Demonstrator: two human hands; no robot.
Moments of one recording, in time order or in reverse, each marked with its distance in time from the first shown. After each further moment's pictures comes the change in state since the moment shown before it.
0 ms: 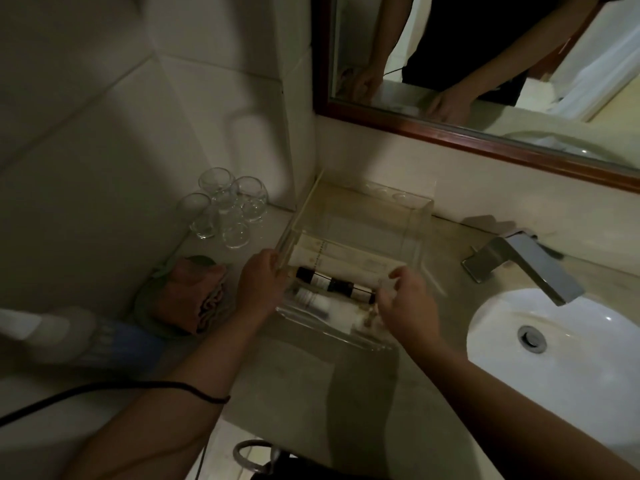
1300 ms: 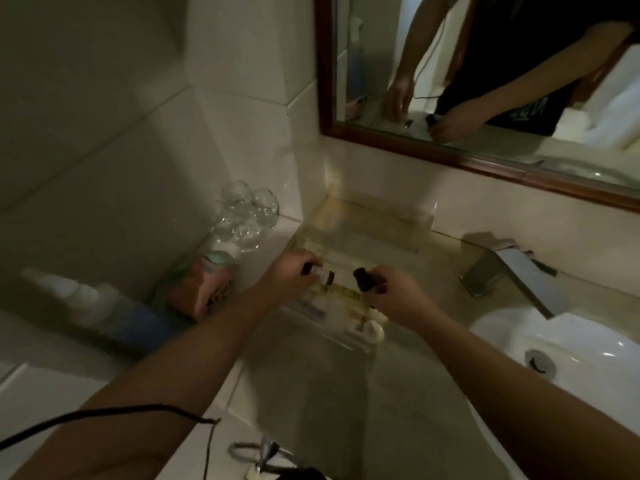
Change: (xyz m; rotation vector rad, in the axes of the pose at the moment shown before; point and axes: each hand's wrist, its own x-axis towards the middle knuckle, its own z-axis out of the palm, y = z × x) left_hand -0.024 0.080 -0.014 0.145 -0.259 0.242; right_hand 0.024 -0.016 -0.047 0.026 -0.477 -0.173
